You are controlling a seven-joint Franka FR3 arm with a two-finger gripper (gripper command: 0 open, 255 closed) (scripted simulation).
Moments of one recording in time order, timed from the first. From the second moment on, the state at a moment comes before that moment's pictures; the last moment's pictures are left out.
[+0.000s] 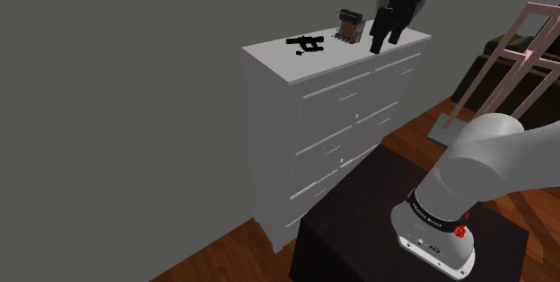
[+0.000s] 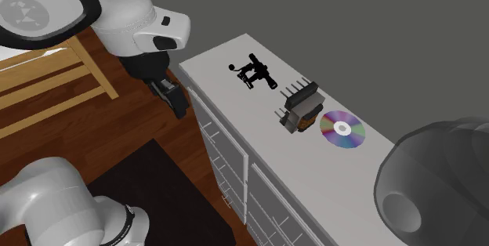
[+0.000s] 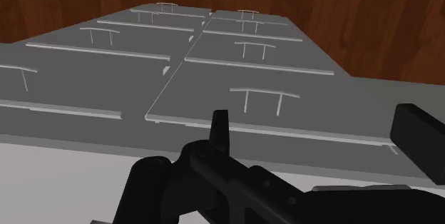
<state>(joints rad) -0.02 -0.83 -0.05 -2.32 -0.06 1.53 -0.06</state>
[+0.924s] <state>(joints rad) -0.14 -0.35 0.05 -1.99 0.08 1.64 0.48</state>
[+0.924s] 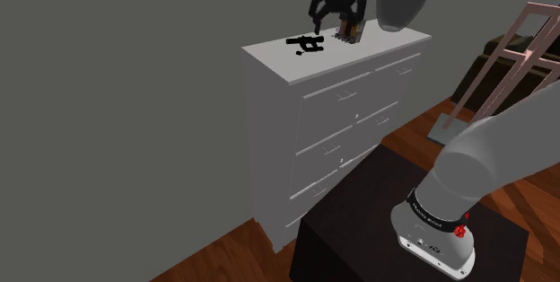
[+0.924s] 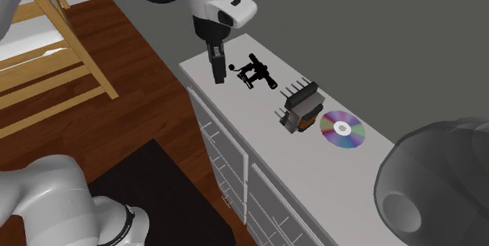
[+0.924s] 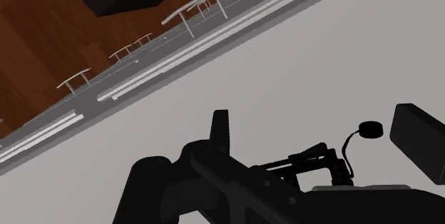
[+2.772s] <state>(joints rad) -0.22 0.04 0.02 -1.71 0.14 1.76 0.89</state>
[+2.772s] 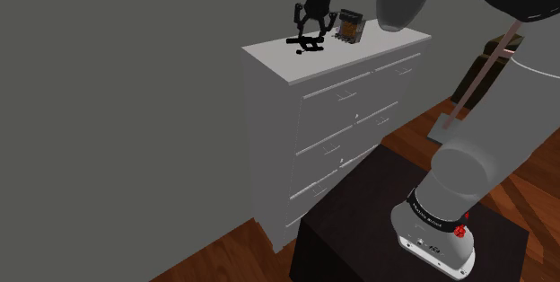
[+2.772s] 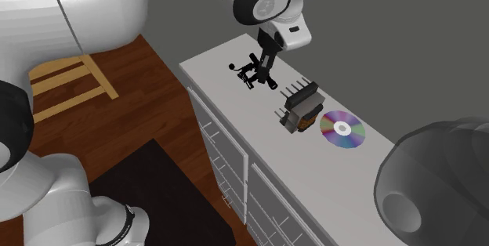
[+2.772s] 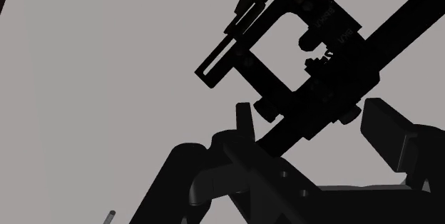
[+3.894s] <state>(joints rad) -0.22 0.08 0.02 -1.47 0.14 1.55 0.92</state>
